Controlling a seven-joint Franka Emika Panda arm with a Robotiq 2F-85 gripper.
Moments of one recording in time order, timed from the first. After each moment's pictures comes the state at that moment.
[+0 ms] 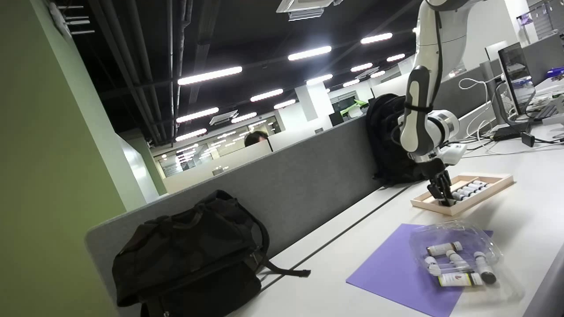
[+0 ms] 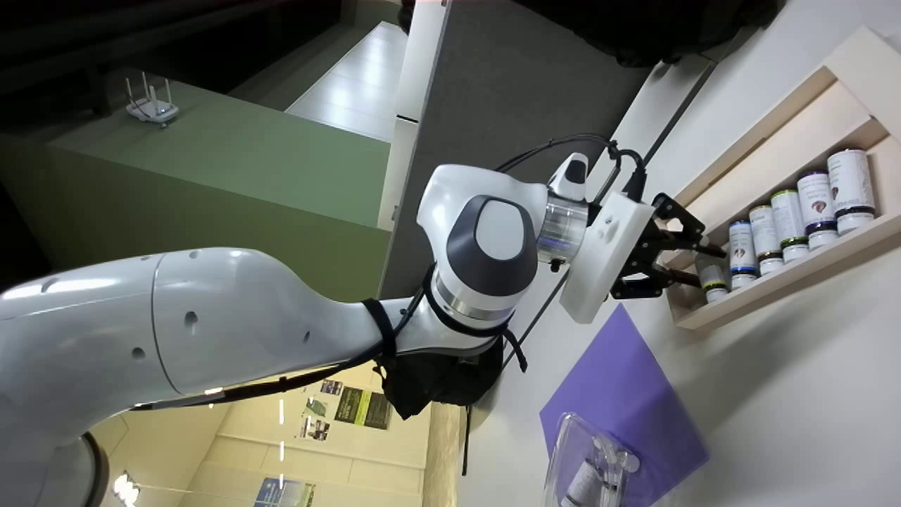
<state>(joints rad) -0.30 0.71 -0.02 -1.99 -0.10 2.68 -0.41</state>
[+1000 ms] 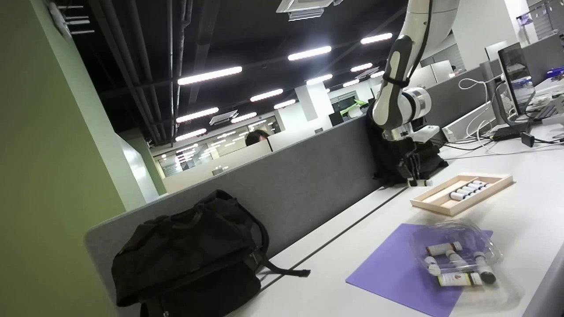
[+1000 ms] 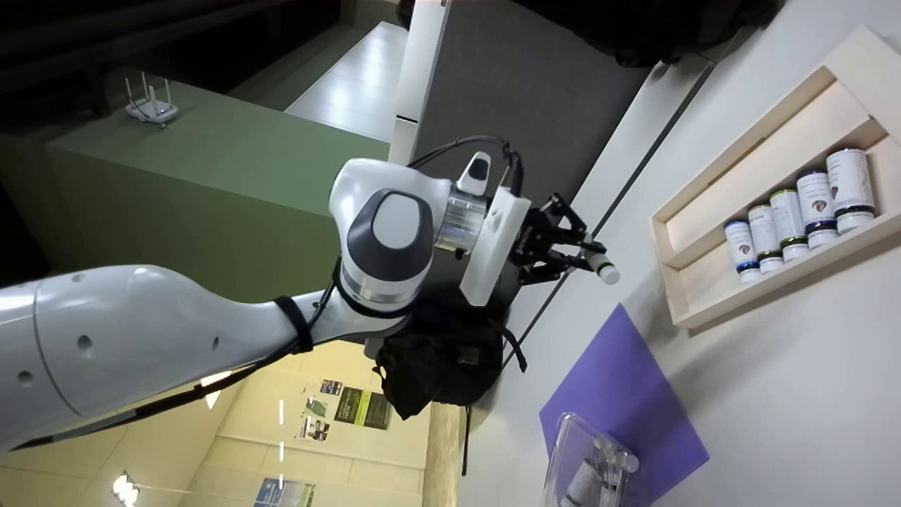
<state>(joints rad) -0.28 0.52 0.07 -1.98 0.00 2.54 -0.43</state>
